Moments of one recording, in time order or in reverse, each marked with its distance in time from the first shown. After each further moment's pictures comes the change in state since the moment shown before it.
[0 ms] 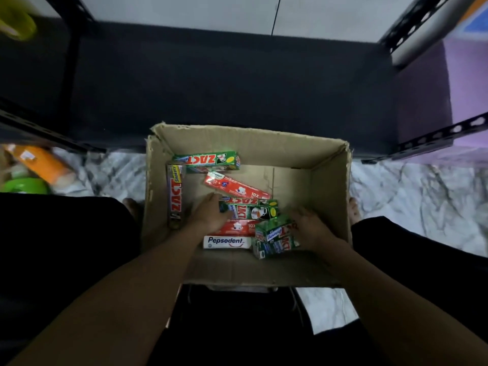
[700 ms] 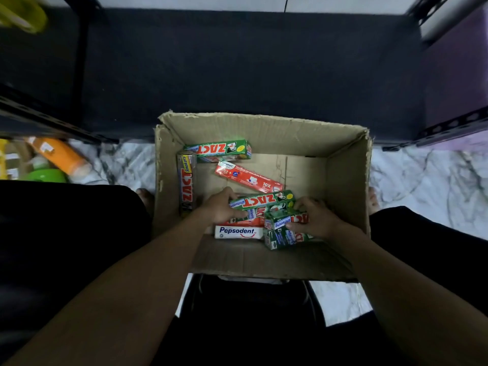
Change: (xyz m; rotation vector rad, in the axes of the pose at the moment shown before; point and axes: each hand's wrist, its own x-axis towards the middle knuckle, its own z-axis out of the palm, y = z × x) left_hand 0.002 -0.006 -0.008 -0.064 -0.227 -0.039; right_hand 0.010 0.007 0.007 0.370 -0.101 0.014
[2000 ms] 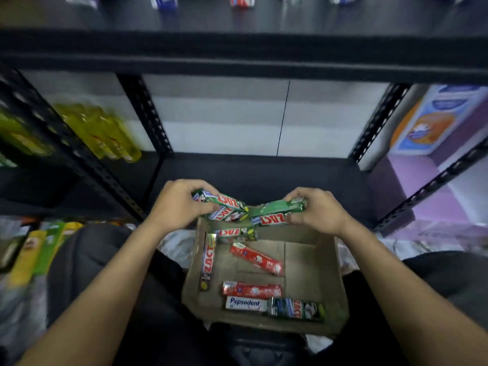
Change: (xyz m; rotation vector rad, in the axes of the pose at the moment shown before) left_hand -0.266 0.082 -0.155 0.059 0.826 0.601; right_hand -0.183 -0.183 -0.141 -0.075 0.605 -0.442
